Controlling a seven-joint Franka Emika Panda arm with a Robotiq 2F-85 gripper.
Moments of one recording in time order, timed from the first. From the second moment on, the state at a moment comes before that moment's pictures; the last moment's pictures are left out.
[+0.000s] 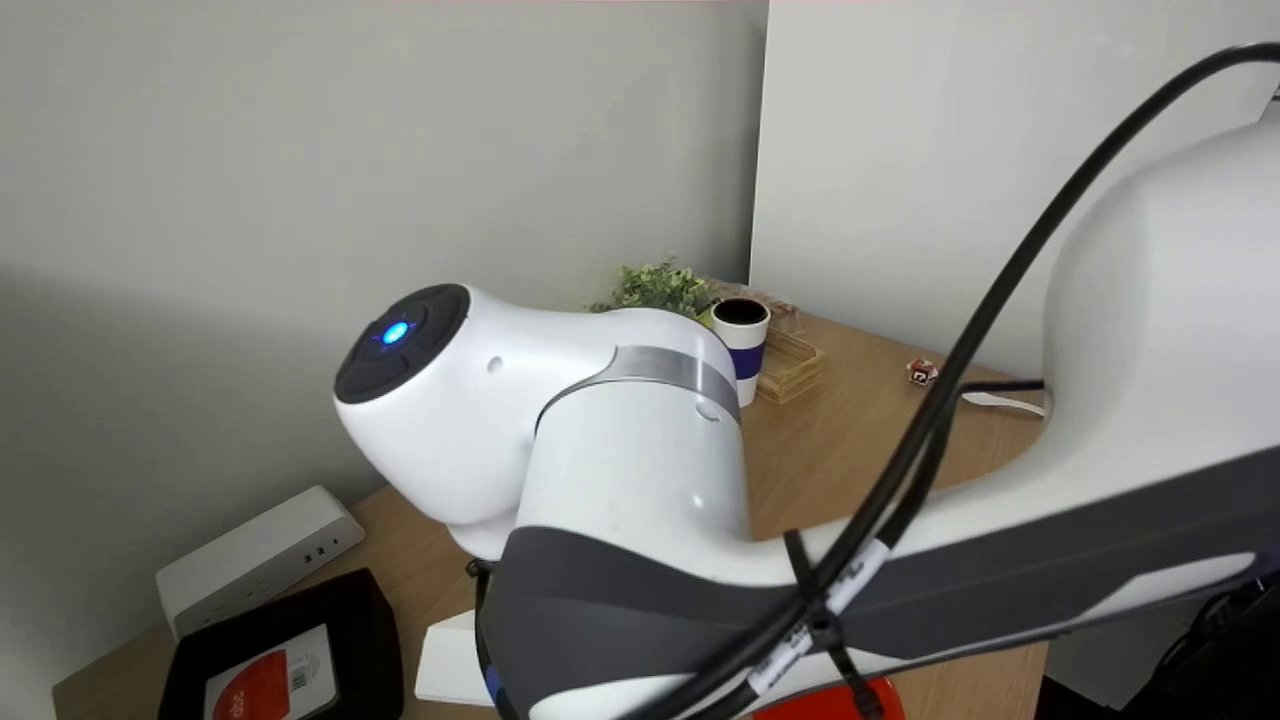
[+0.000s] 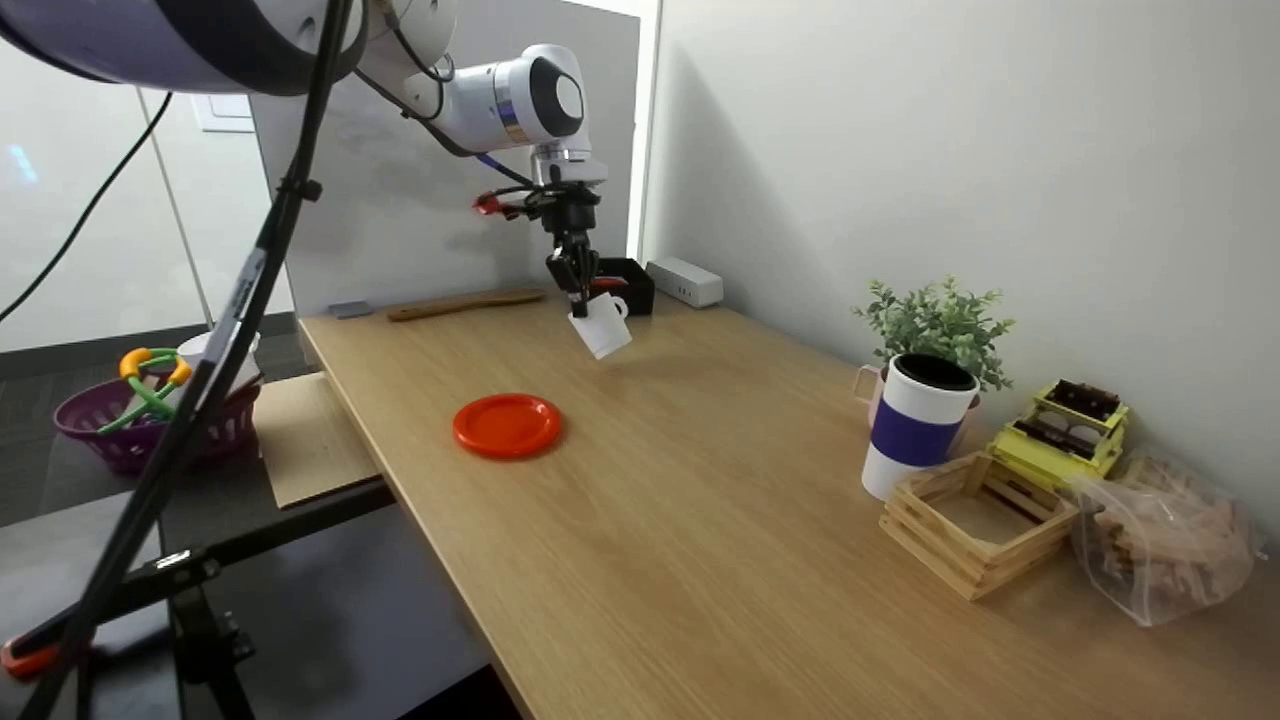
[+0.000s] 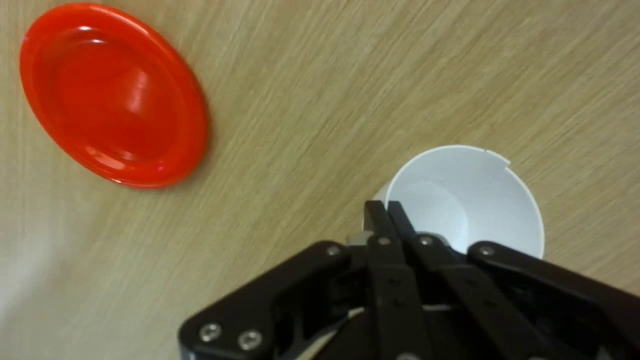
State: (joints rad) arm 0.55 1.29 -0.04 -0.63 -0.22 1.76 1.61
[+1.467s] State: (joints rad) arm 0.53 0.99 -0.05 -1.21 -0.32 1.97 1.63
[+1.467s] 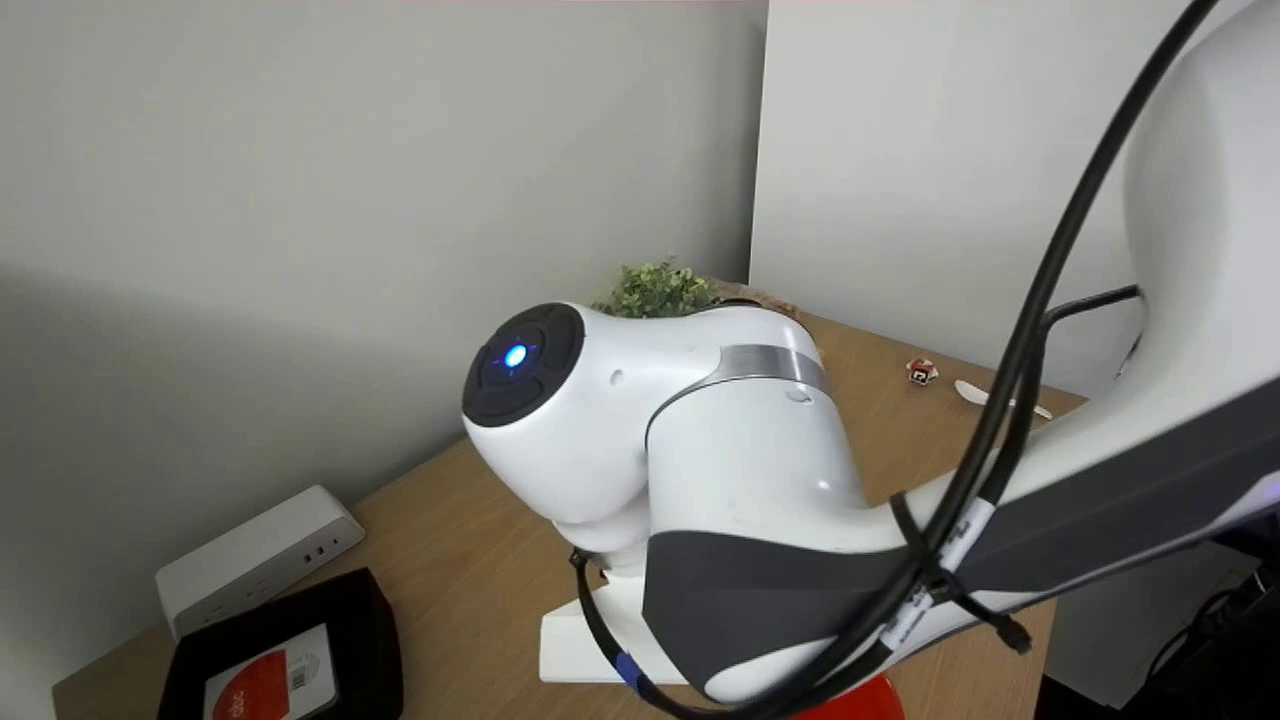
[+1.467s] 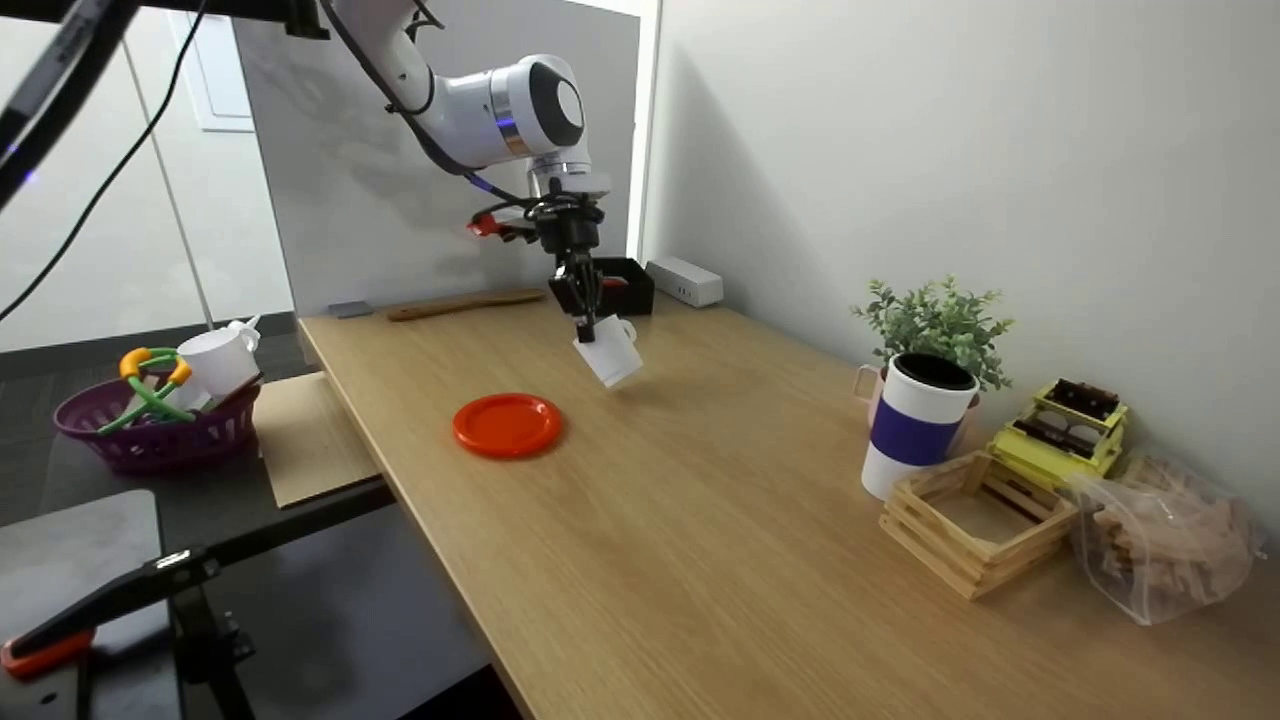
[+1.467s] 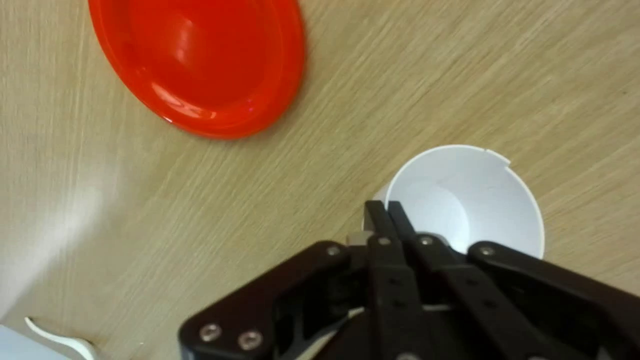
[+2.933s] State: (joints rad) arm 0.52 0.85 -0.05 -1.34 -0.38 1.93 1.20
